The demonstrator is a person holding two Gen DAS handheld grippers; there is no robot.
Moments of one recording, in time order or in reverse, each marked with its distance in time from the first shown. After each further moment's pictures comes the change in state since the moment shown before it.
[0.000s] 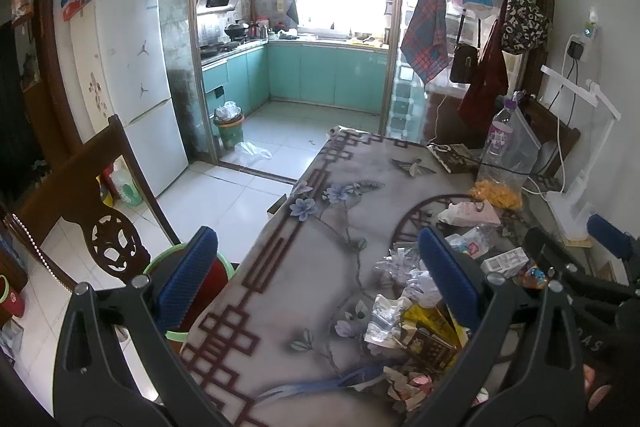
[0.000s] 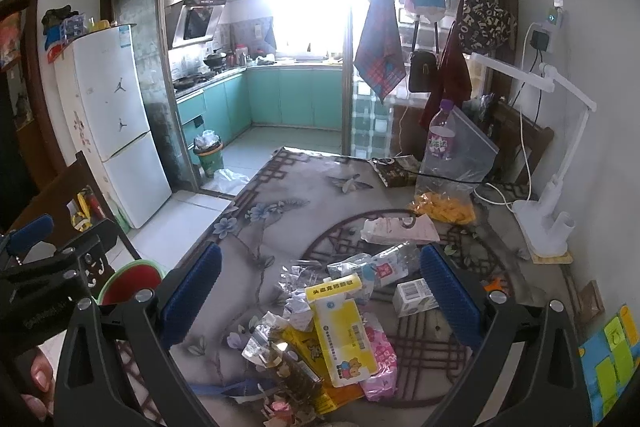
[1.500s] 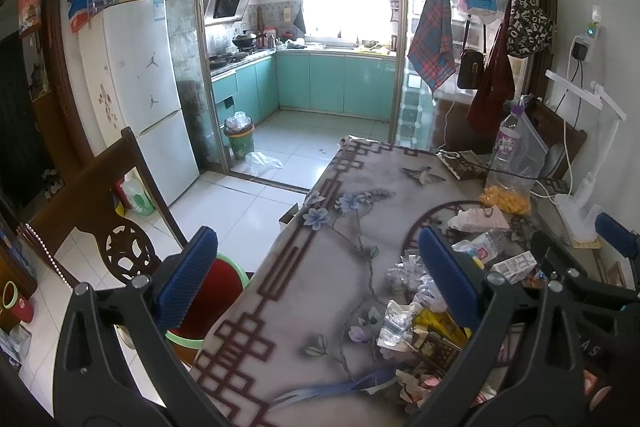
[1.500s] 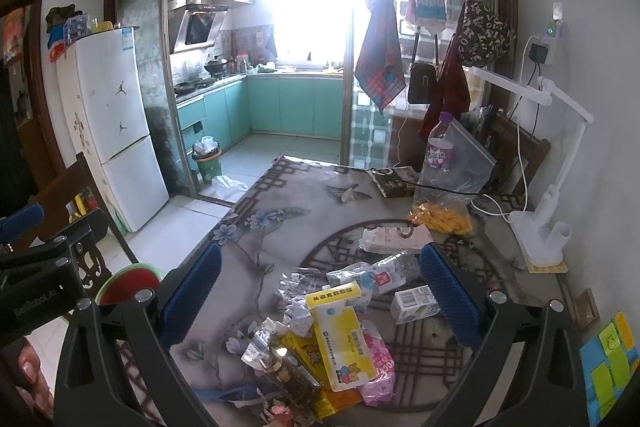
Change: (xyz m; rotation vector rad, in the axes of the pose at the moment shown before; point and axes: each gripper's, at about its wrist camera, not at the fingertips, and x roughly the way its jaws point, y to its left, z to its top) left arm -0.008 0.005 0.009 0.018 -0.030 0.040; right arm -0.004 0.004 0.005 -0.018 -0.035 -0.008
